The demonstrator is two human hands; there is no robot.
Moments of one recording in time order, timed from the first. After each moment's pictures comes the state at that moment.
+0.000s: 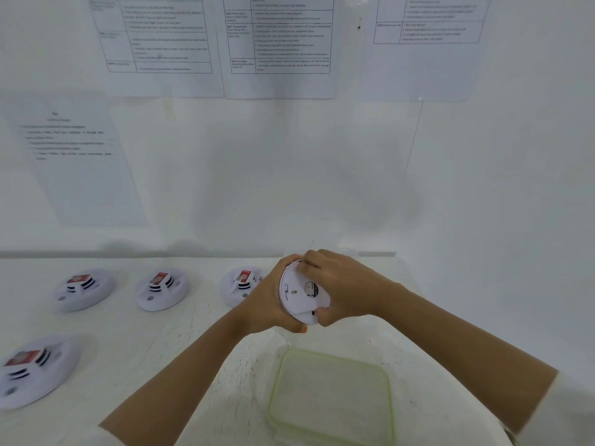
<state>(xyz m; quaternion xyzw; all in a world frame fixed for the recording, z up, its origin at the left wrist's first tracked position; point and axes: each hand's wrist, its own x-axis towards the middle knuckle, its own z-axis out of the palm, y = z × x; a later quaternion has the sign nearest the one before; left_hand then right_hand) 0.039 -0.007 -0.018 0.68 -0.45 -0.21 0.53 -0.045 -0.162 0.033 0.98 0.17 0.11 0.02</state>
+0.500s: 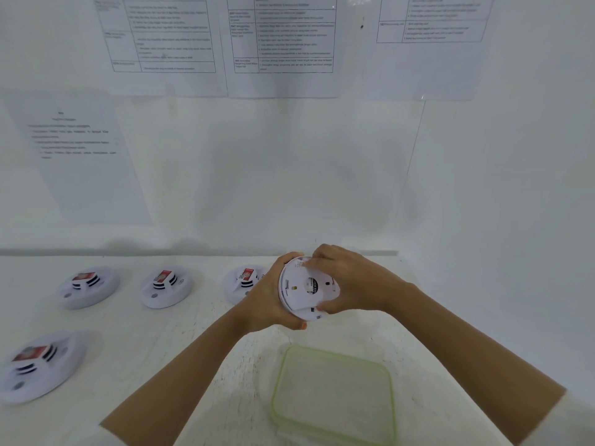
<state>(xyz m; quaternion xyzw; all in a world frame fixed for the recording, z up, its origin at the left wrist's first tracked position) 0.042 -0.003 -0.023 0.70 -0.45 -0.18 0.53 -0.049 -0.174 0.032 0.98 0.17 0.13 -0.06</state>
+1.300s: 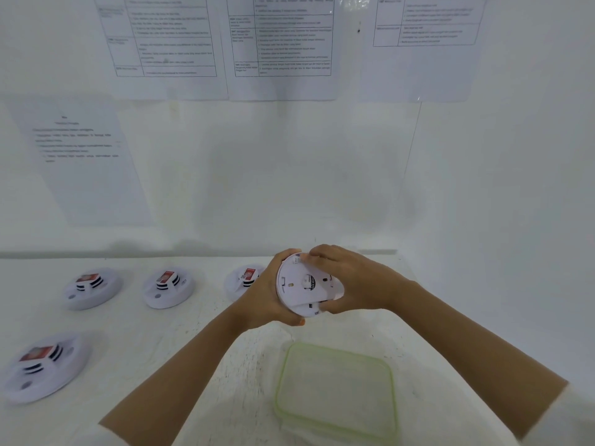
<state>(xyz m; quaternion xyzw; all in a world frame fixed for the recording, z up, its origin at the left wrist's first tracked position) 0.041 0.004 -0.017 0.69 -0.45 -0.19 0.54 -0.053 -0.175 0.031 0.97 0.19 0.13 -0.06</state>
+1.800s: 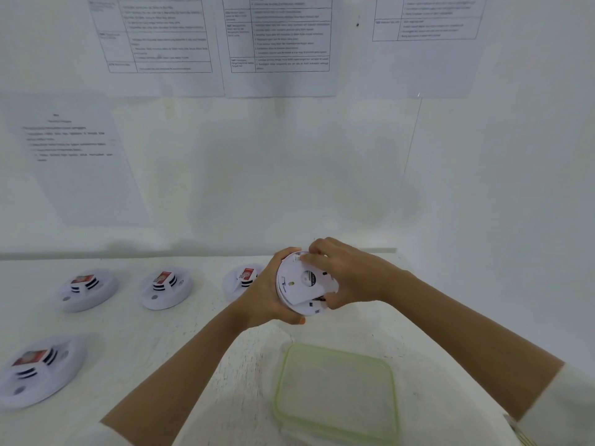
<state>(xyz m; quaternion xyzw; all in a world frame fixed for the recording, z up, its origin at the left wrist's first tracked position) 0.045 0.000 -0.018 0.69 -0.45 -0.19 0.53 -0.042 -0.174 0.037 0.98 0.17 0.11 0.02</state>
